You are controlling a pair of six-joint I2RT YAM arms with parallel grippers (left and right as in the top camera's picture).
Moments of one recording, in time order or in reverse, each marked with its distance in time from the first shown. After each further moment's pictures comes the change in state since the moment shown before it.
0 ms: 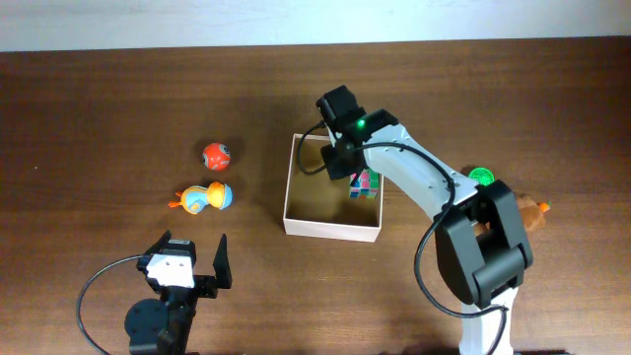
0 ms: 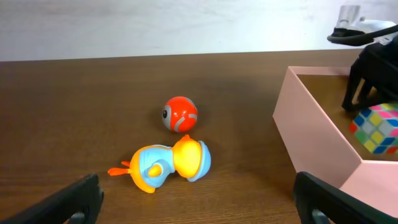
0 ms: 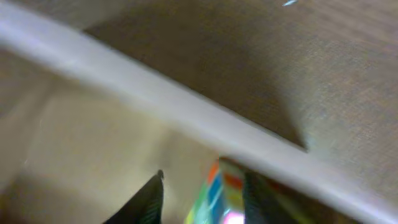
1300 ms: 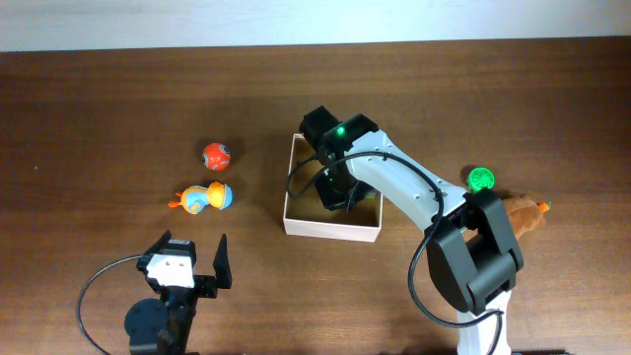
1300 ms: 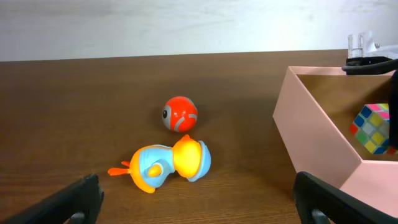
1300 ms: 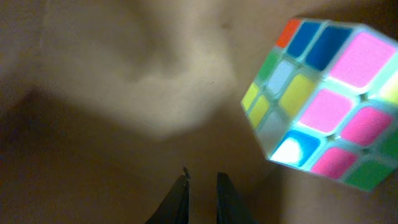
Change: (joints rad) left arm 0.000 0.000 0.000 0.000 0.000 0.000; right arm 0.074 0.000 0.025 -0.308 -0.050 0.113
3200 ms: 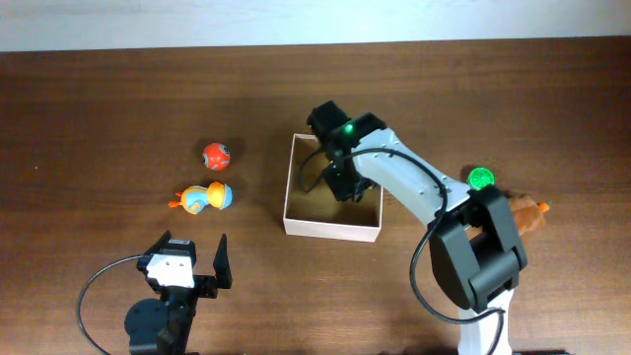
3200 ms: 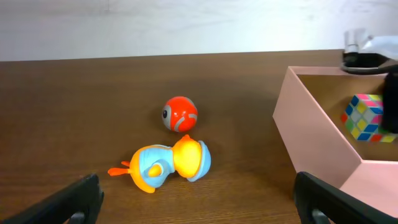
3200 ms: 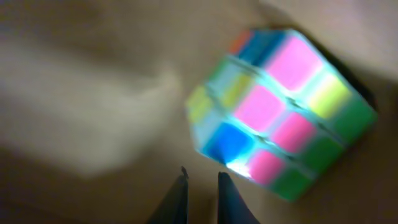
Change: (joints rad) left arm 0.000 0.000 0.000 0.000 0.000 0.000; right arm -0.029 0.000 -0.026 0.108 0.134 -0.158
